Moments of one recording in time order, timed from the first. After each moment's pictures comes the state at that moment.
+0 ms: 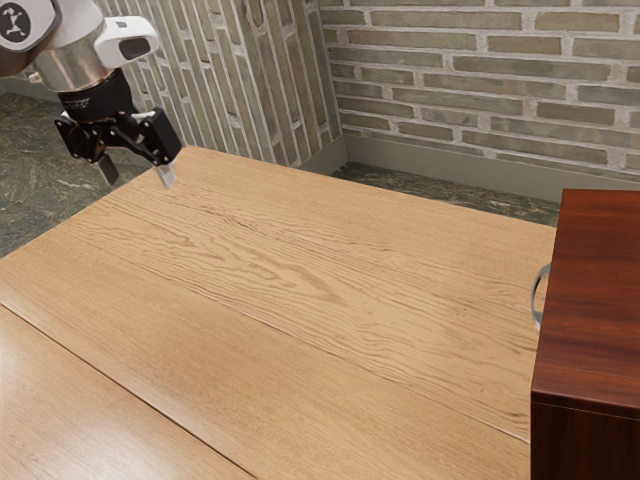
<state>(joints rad) 0.00 -0.03 0.25 -1.36 0.06 1.48 -0.07</state>
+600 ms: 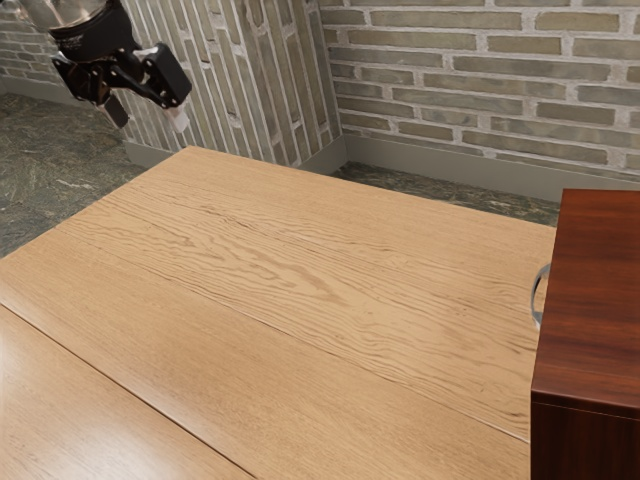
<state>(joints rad) 0.01 0.02 0.11 -1.15 0.07 1.42 -0.08</state>
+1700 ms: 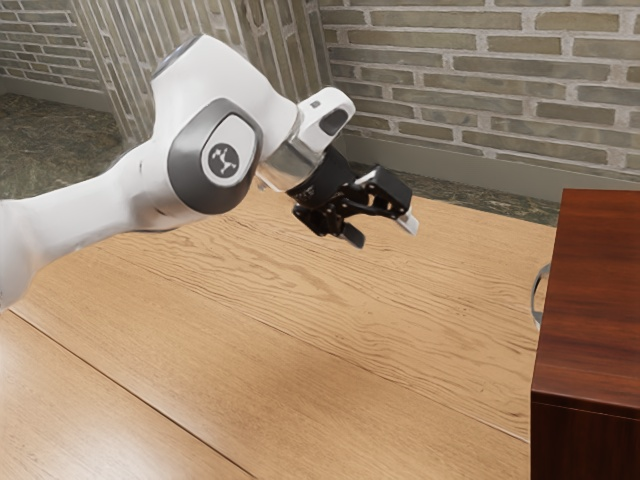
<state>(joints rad) -0.14 0.06 0.08 -1.71 -0.44 2.21 -0.12</state>
